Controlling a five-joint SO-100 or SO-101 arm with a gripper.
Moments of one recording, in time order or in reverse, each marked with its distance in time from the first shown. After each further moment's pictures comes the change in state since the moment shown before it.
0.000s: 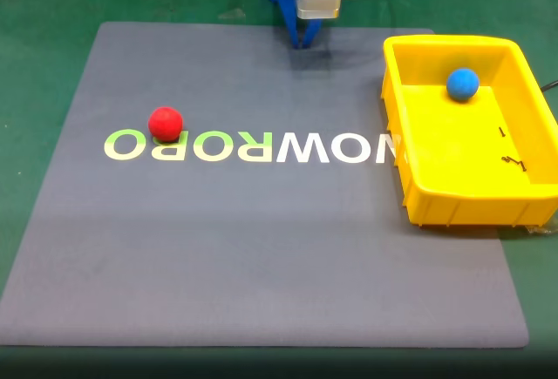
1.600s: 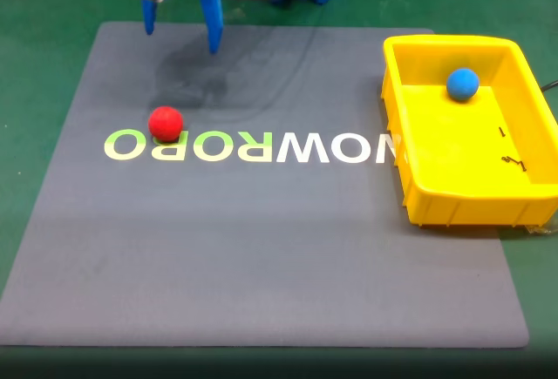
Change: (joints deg) arm 36.7 -83.2 -62.1 -31.1 -16.3
